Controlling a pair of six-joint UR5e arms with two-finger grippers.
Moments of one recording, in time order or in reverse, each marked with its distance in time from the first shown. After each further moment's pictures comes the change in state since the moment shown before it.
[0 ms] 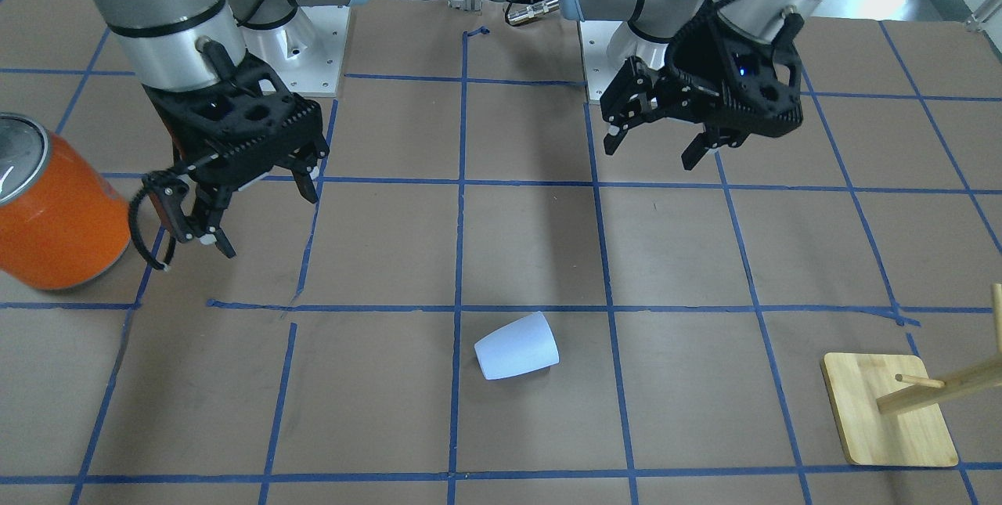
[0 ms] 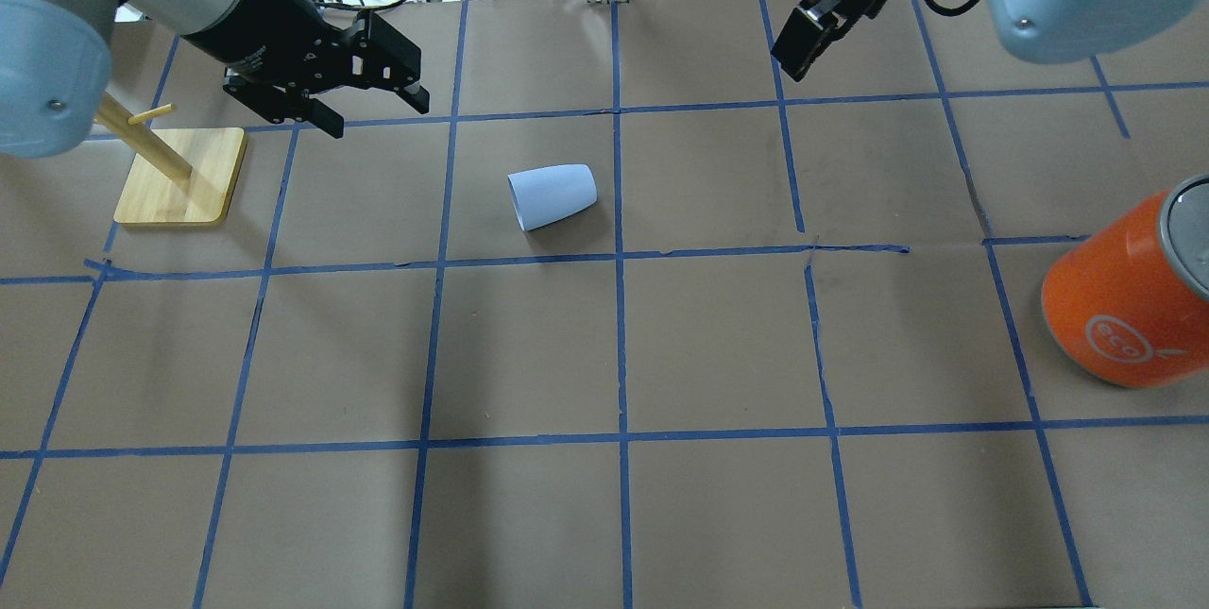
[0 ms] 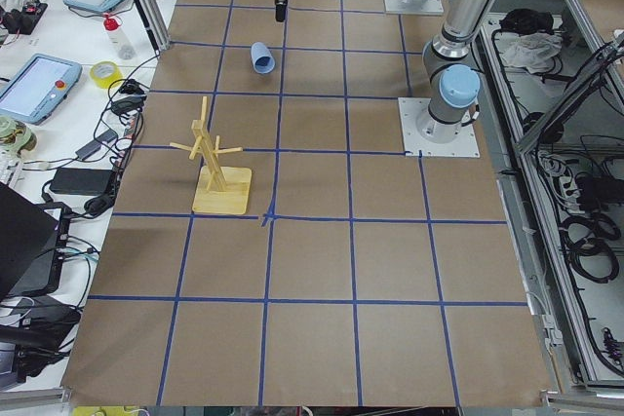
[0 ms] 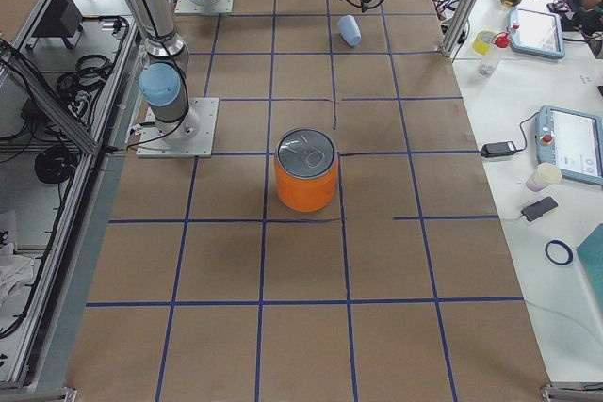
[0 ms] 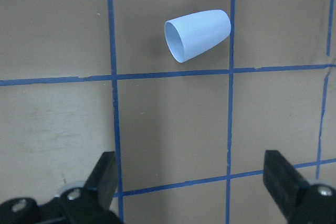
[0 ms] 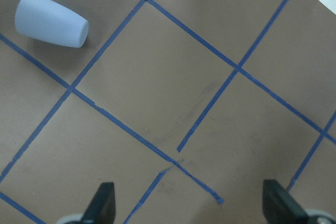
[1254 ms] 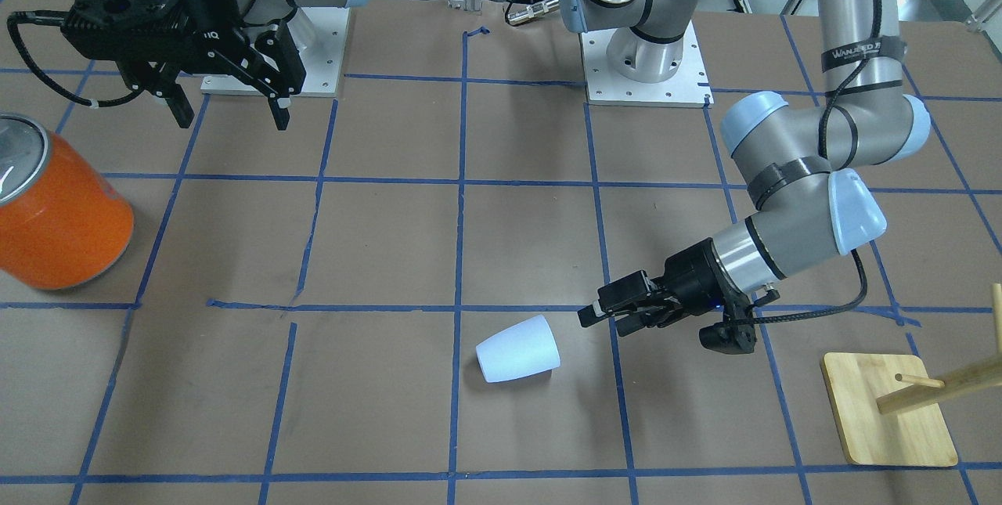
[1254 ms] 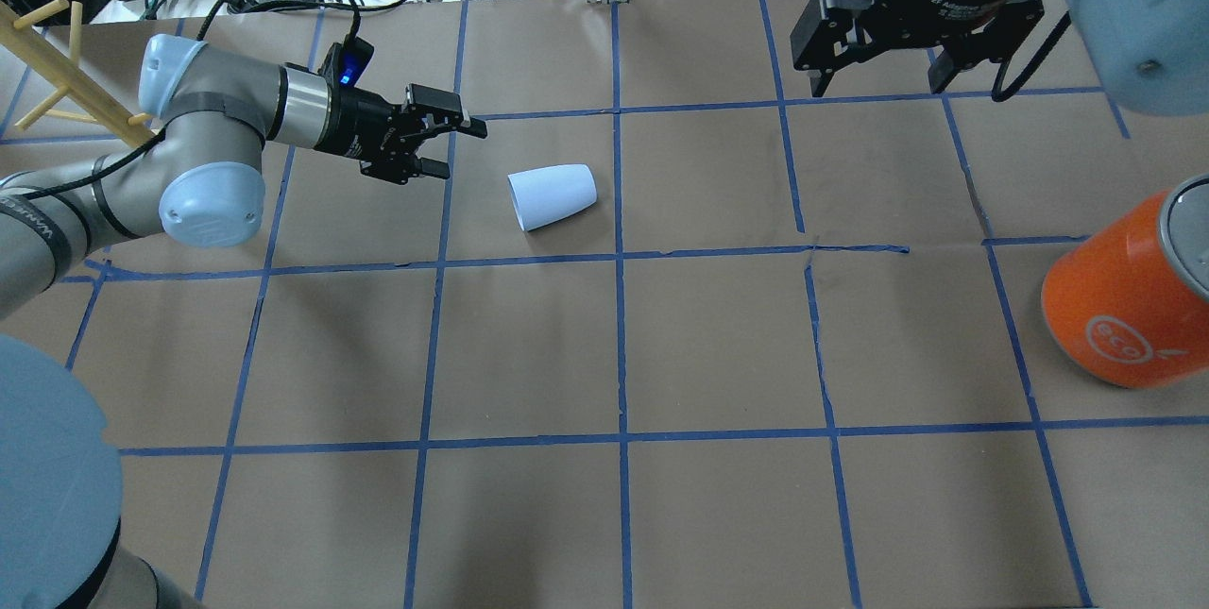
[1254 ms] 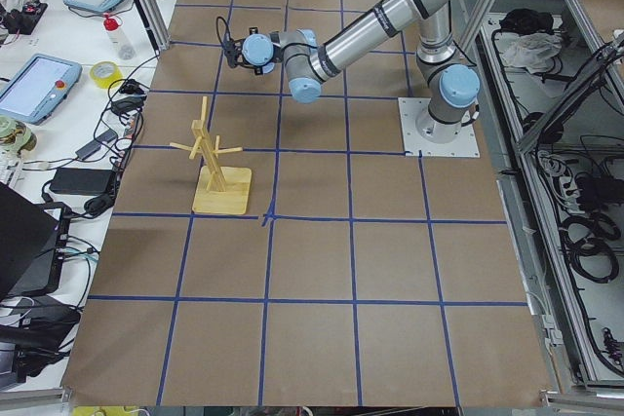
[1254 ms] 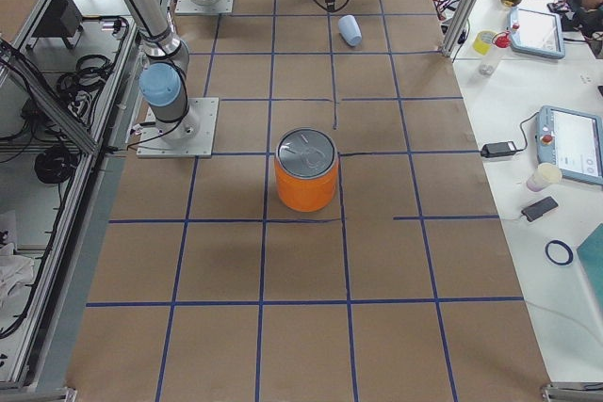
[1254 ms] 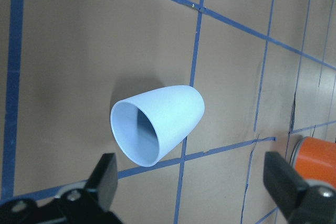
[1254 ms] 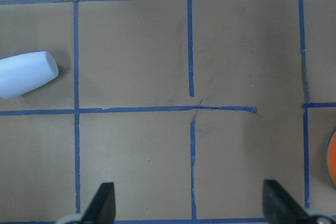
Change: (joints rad) left arm 0.115 -0.364 -0.214 0.480 -0.476 -0.012; right arm 0.000 -0.106 0.045 0.123 -0.027 0.574
